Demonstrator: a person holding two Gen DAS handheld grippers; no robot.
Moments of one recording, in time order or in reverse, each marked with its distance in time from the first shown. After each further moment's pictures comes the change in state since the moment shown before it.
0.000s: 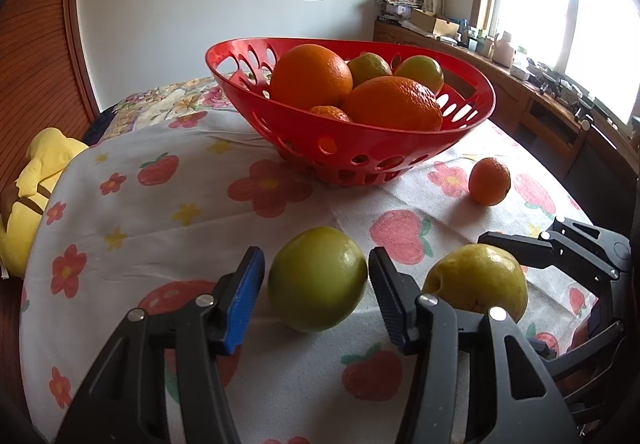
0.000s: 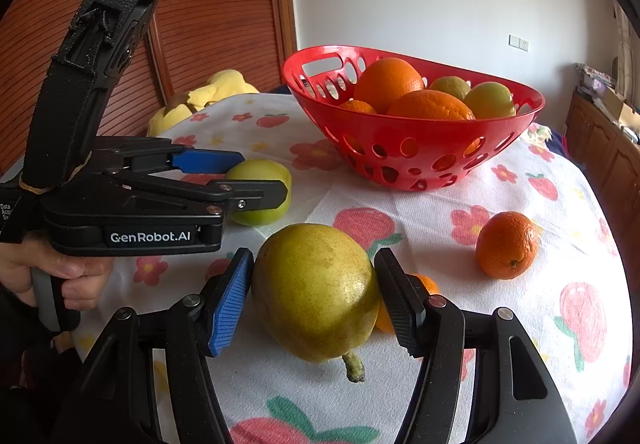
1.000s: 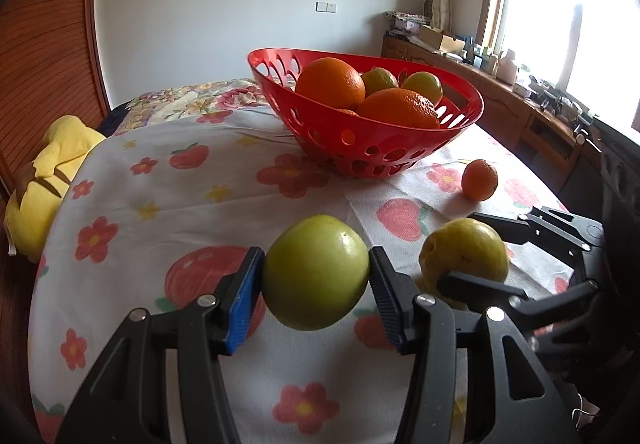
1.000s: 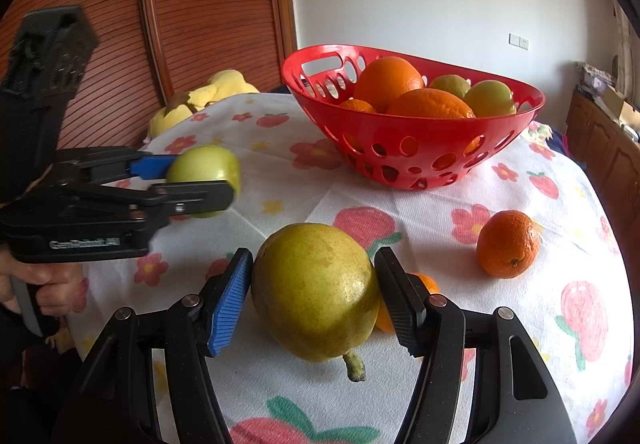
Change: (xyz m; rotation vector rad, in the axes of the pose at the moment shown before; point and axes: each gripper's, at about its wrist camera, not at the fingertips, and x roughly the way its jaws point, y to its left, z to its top) left arm -0.042 0.016 -0.026 -0.055 -0.054 0.003; right arm 0.000 -0.001 -0.001 0.003 0.000 0.002
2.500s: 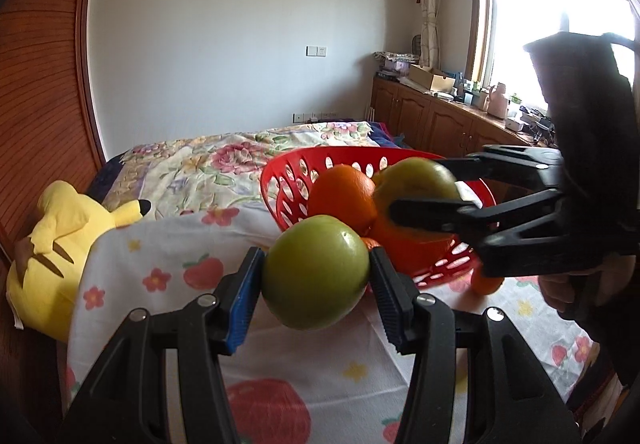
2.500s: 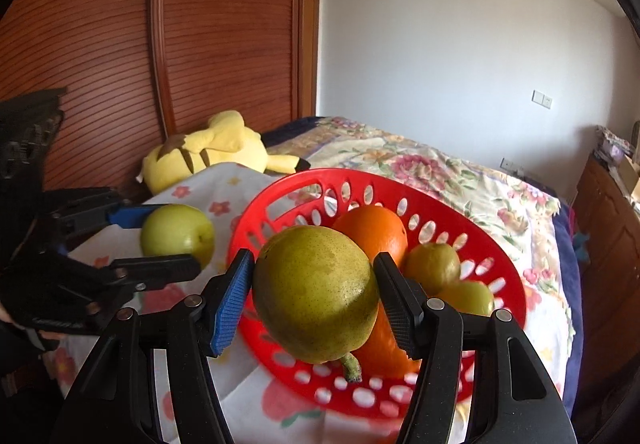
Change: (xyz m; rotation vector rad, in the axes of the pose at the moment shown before) left arm 0.003 0.025 0.092 0.051 -0.154 -0.027; right arm 0.027 -0.034 0.140 -0.147 -0.055 0.026
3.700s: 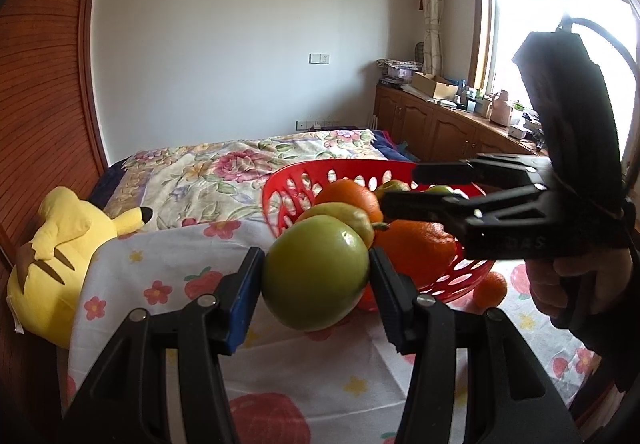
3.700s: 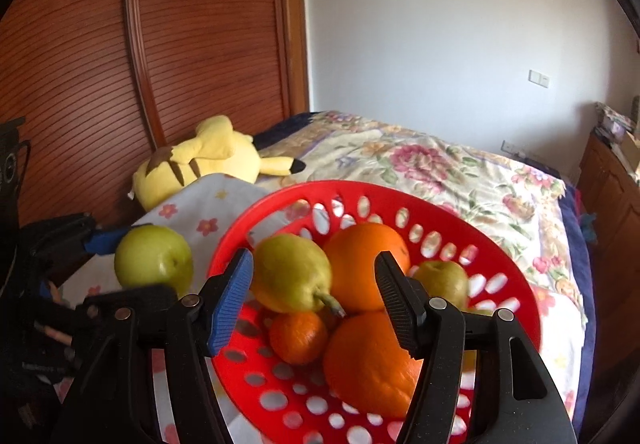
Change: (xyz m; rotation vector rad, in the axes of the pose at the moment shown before) left arm 0.003 -0.003 0.007 -0.003 -0.026 0.004; right arm 0.003 -0.021 0.009 0.096 -0.008 -0.004
